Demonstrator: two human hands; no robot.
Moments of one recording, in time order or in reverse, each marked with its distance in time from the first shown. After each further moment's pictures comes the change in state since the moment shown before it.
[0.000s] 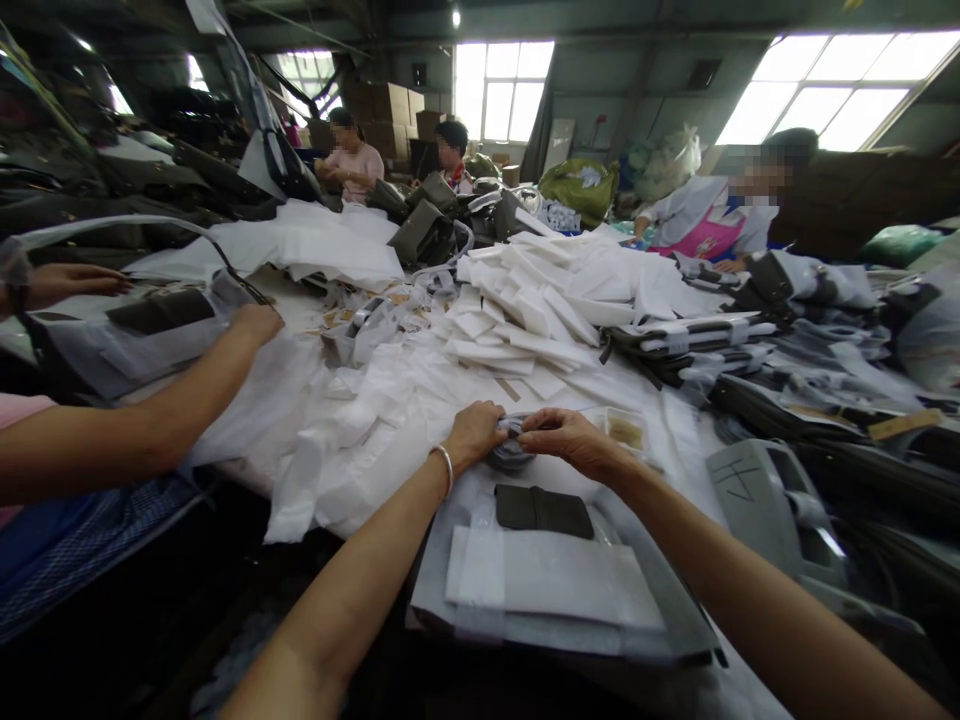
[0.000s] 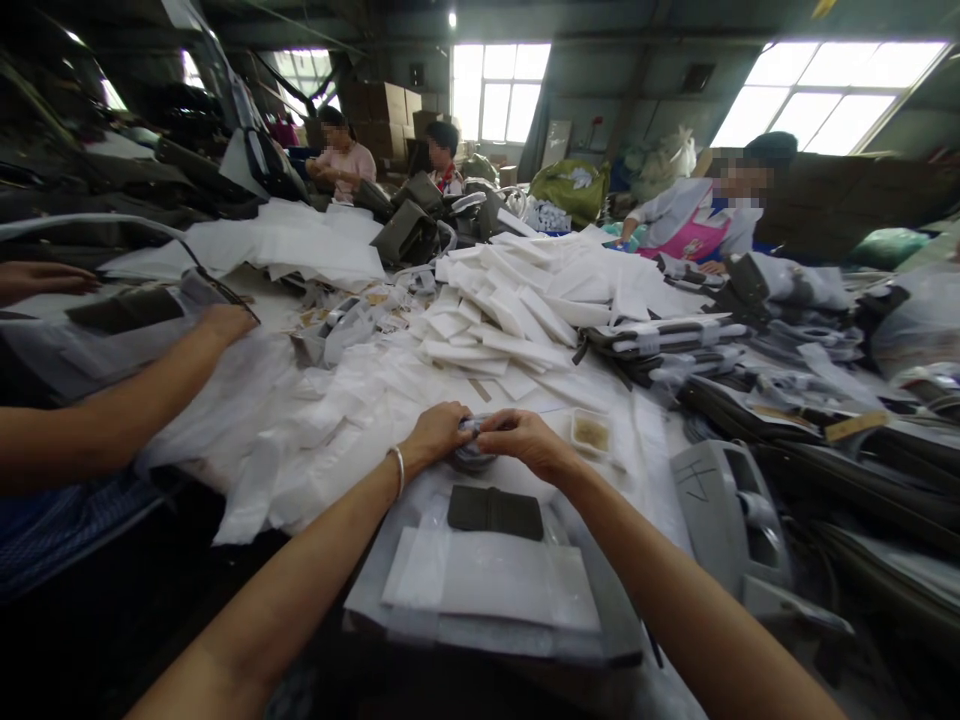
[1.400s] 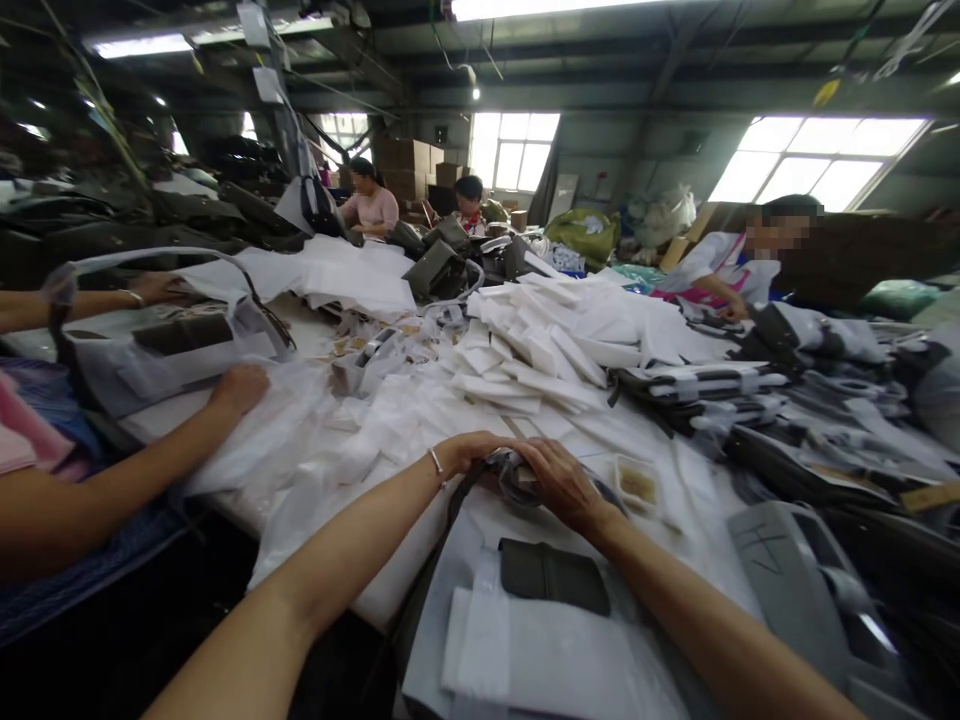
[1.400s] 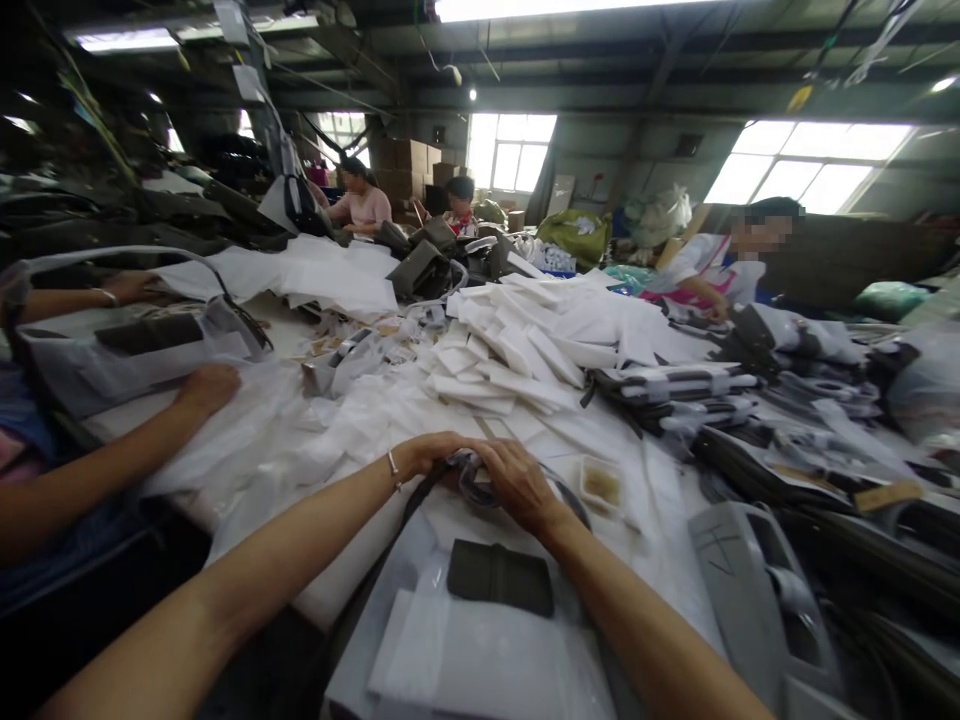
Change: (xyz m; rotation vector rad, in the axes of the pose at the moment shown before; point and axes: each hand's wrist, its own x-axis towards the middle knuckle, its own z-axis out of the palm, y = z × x) left_hand 0.038 -0.024 -0.009 -0.933 -0.353 -0.063; right_hand 0.037 0.029 -0.007 -1.359 0.138 -1.118
